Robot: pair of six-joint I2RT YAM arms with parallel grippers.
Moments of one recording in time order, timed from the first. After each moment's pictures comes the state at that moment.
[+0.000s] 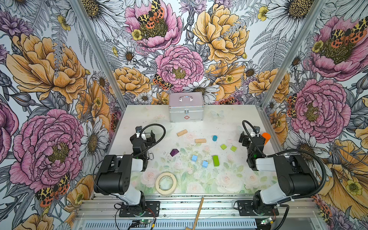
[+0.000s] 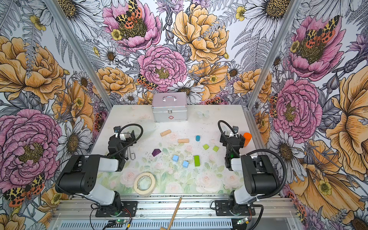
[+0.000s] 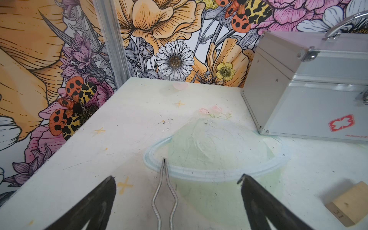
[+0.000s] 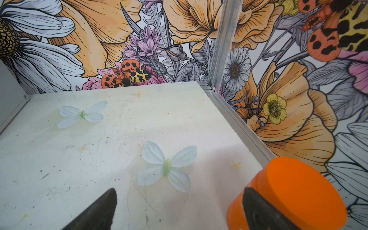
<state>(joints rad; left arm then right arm) 0.00 1.56 0.37 0.99 -0.16 -0.05 0.01 1.53 0.38 0.87 0.30 0.04</state>
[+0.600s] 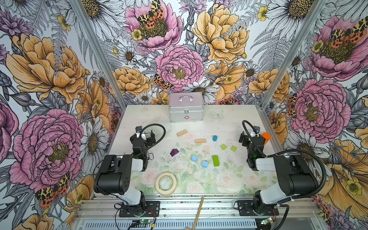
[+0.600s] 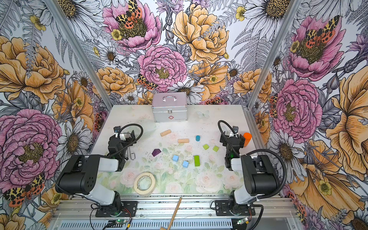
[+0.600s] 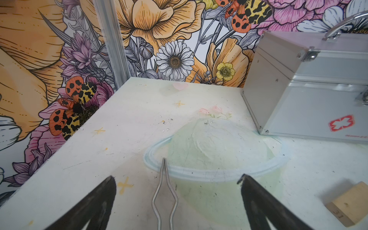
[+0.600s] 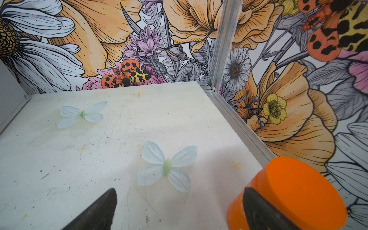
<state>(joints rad) 0.00 1.56 0.37 0.99 -0.16 -0.05 0.01 1.53 0.38 0.87 0.30 0.04</state>
